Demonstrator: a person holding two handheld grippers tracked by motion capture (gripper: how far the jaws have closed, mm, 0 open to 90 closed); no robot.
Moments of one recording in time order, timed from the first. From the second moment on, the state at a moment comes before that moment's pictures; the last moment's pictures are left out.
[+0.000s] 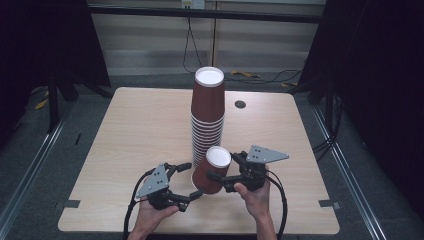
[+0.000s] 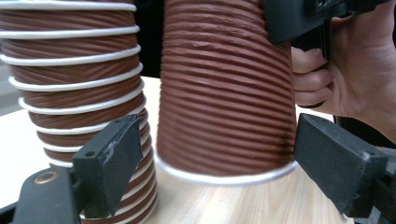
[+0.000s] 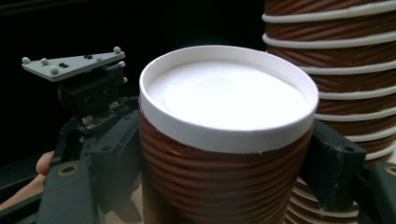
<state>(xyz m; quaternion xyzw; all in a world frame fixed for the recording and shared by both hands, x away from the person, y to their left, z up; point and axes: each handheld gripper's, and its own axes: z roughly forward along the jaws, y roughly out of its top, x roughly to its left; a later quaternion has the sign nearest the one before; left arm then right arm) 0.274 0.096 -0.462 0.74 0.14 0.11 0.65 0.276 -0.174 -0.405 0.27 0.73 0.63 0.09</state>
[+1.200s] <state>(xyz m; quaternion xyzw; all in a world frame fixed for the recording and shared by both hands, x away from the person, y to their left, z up) 0.280 0.078 -0.463 0.75 0.13 0.10 0.64 0.276 -0.156 -0.413 0.26 0.73 0.63 0.07</state>
